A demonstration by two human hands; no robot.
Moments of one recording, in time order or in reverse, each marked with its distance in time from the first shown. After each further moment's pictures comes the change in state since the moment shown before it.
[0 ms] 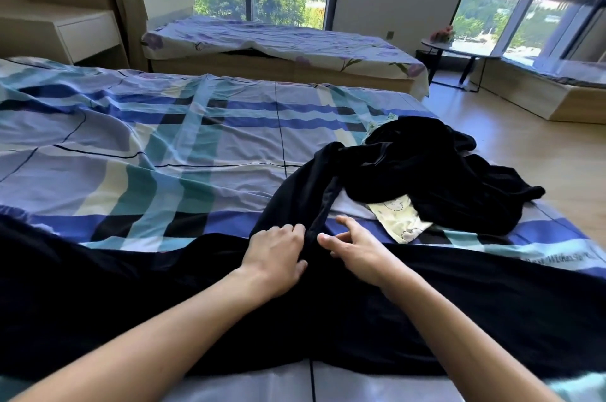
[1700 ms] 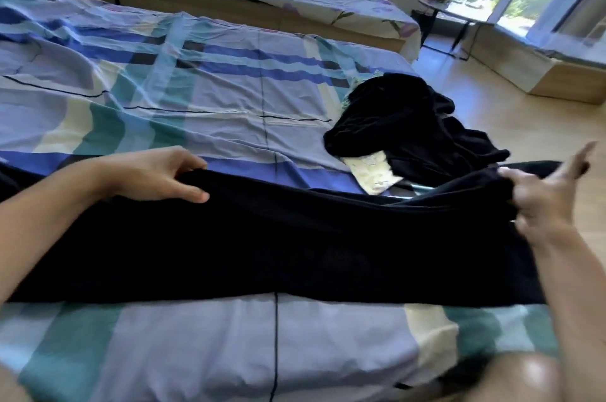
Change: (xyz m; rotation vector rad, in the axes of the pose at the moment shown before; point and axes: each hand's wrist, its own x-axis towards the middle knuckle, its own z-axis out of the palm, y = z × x) left_hand -0.030 -0.119 -0.063 -0.545 -0.363 0.064; right_hand 0.006 0.221 -0.294 0.347 1.046 0.006
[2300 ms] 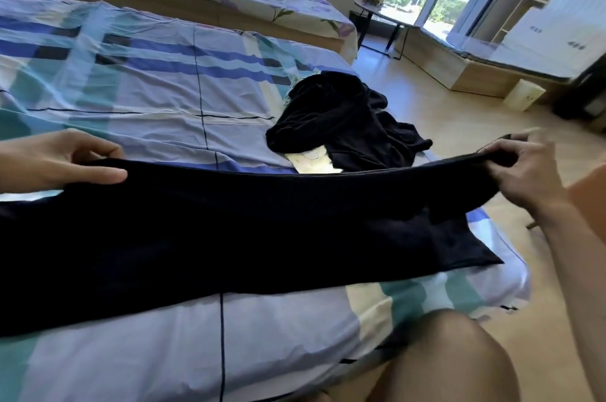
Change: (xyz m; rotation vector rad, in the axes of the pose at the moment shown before) left_hand 0.019 -0.050 -0.014 -0.371 0.057 0.041; right_hand -0.095 -0.156 -0.085 -0.728 -0.242 -0.451
